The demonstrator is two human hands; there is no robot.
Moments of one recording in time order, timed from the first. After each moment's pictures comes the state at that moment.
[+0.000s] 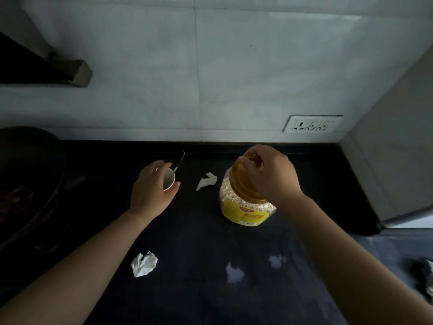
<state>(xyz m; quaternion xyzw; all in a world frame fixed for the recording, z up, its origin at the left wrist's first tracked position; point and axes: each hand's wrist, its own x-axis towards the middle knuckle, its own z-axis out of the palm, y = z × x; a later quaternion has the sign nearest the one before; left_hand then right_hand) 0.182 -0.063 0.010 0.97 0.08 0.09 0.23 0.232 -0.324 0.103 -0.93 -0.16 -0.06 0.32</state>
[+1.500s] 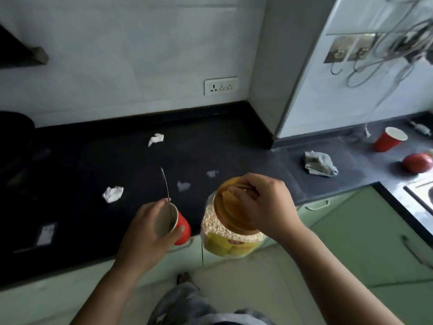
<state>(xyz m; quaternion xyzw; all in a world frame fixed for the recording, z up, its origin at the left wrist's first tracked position) -0.148 -0.222 0.048 0.92 -0.01 0.02 0.40 -0.131 -0.467 0.137 -0.92 -0.10 -0.12 0.37</state>
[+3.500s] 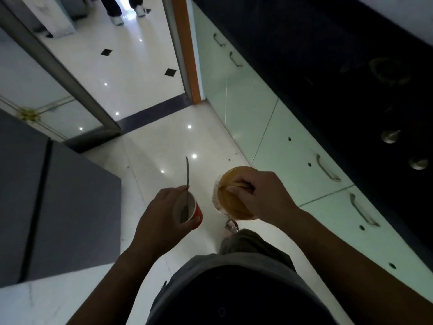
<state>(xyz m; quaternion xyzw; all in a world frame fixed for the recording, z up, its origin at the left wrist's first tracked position) -0.727 0.396 0.040 0.75 0.58 0.11 0.30 -0.502 0.383 0.048 -0.65 -0.64 0.32 0.24</state>
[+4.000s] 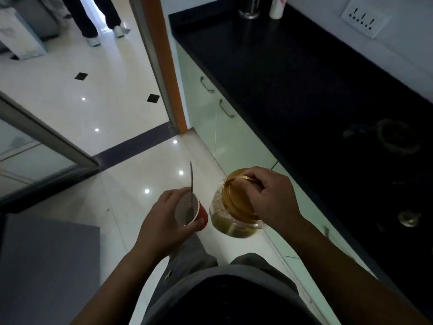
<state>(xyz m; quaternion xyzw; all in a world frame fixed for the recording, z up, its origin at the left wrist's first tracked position) -0.654 0.645 0.036 0.75 0.55 0.12 0.35 -0.438 0.608 0.061 -0.71 -0.57 0.22 0.33</state>
